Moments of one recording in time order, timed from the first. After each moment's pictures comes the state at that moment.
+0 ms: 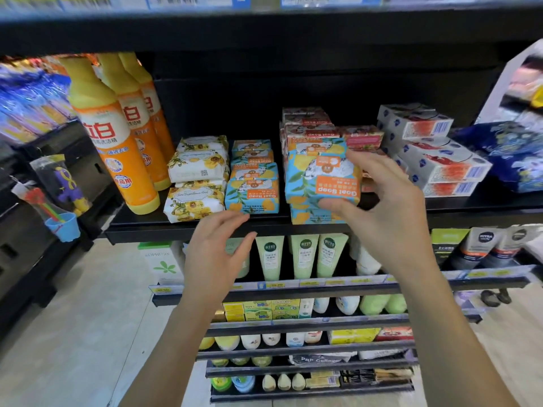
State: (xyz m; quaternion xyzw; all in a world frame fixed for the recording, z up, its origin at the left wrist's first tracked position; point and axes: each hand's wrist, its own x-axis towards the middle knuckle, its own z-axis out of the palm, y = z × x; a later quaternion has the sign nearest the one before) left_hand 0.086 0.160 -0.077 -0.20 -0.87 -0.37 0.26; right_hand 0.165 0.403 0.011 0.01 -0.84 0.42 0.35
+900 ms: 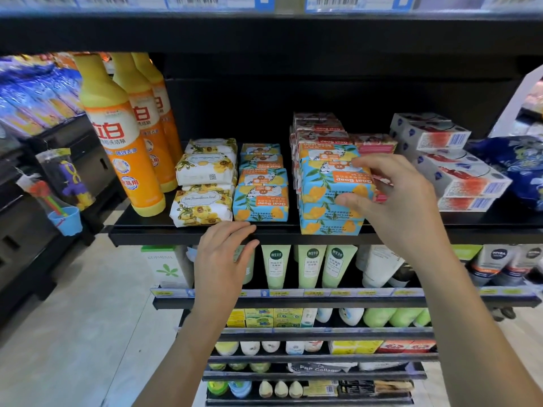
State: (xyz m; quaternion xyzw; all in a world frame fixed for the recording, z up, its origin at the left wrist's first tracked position) left_hand 0.067 0.167 -0.106 -0.21 -0.84 -0.34 0.36; right_hand 0.136 0.419 0.029 -0.01 -0.87 0.38 0.30
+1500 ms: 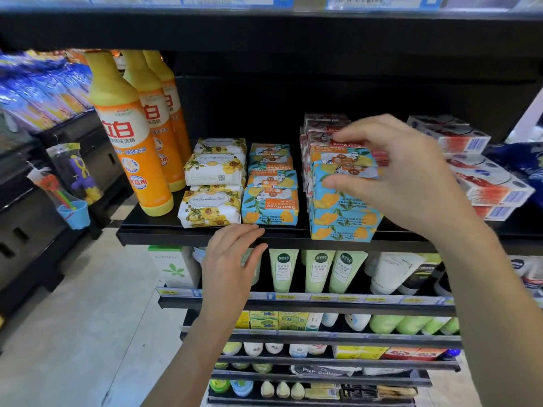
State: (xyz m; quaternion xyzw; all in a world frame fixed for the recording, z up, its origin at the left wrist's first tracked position) left_hand 0.068 0.168 -0.106 -0.21 -0.83 -0.35 0.37; right_hand 0.126 0.396 0.087 0.10 -0.93 0.25 0.27
